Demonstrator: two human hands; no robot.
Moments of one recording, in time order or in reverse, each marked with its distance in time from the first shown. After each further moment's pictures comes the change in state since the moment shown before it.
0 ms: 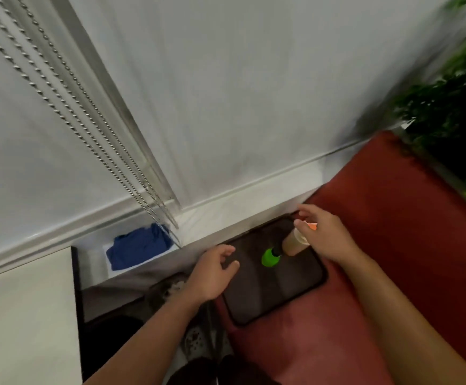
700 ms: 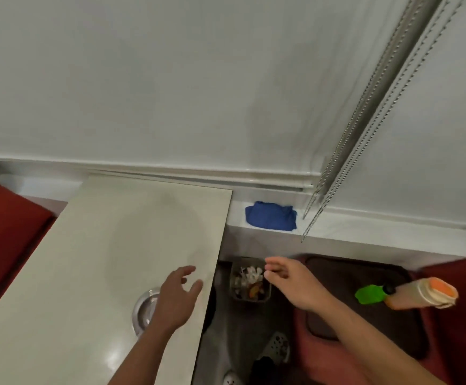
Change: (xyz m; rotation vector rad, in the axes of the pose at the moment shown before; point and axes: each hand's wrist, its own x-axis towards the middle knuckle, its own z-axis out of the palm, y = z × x) left_hand -0.317 -0.189 -0.096 -0.301 0.771 -0.486; right_hand -0.155 -0.199 0.230 0.053 -0.761 -0.250
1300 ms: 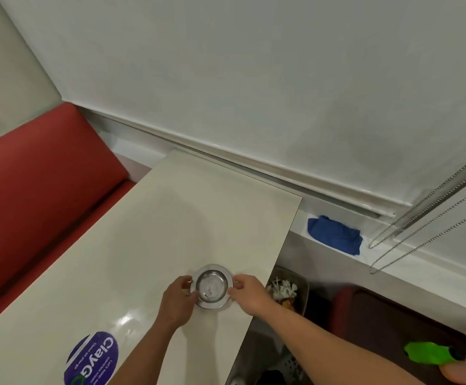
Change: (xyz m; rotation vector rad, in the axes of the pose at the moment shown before) left_hand -0.028 -0.147 -0.066 -0.057 0.138 -0.270; right_hand 0.050 -0.058 0.232 -0.191 -0.280 0.005
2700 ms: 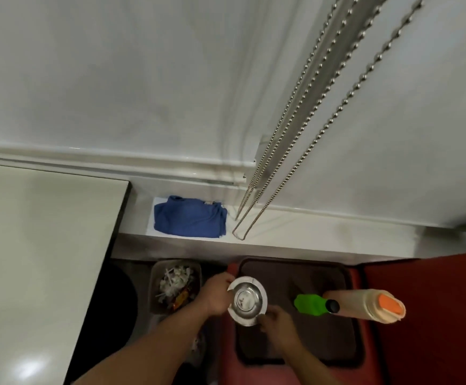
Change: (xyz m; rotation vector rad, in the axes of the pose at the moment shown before) left_hand 0.071 0.172 0.480 0.203 -0.833 0.323; right_hand -0.028 0.434 -0.183 0.468 0.617 0.480
